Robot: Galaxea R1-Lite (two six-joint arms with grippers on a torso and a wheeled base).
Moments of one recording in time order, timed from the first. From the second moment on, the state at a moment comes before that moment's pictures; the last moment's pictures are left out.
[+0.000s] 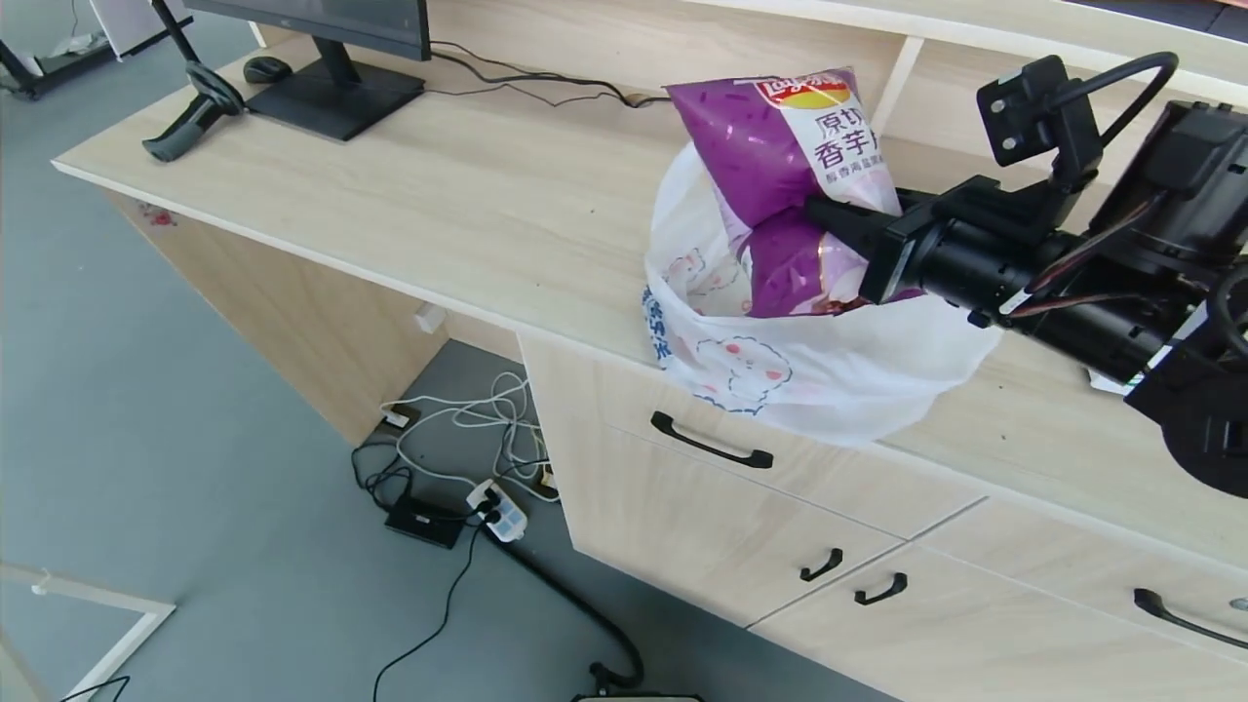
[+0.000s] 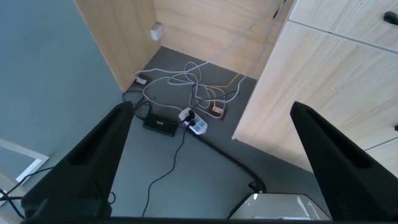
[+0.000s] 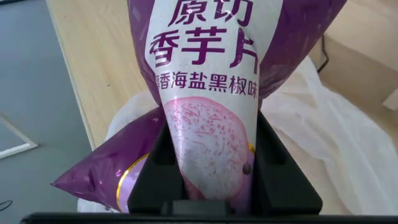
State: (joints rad) left arm 0.00 0.00 0.00 -0.02 0.00 0.05; right arm 0.39 1.67 -1.04 -0.85 0.22 -0.16
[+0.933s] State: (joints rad) left arm 0.00 0.00 0.00 -0.02 0.00 0.06; right arm 0.39 1.72 -1.28 -0.41 0.19 -0.17
